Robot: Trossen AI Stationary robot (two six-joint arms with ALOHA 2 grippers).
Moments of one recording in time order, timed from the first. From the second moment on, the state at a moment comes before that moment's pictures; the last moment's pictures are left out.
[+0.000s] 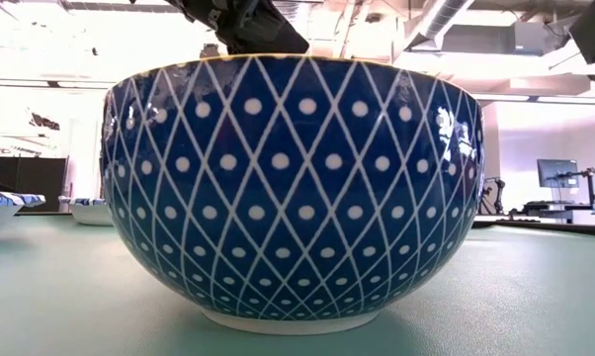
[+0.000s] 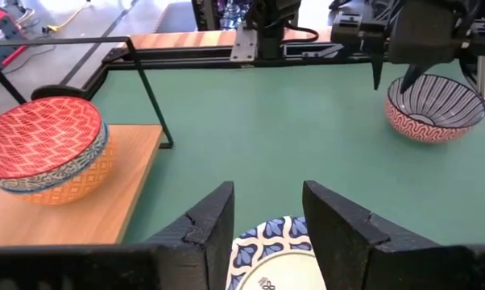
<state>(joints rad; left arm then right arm) -0.08 1.41 0.96 0.07 -0.21 0.01 0.74 1.55 1.04 -1.01 -0.01 1.02</state>
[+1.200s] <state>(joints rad) -0.09 1.58 1.02 0.22 -0.16 0.02 0.47 1.31 0.96 -0.92 0.67 0.99</state>
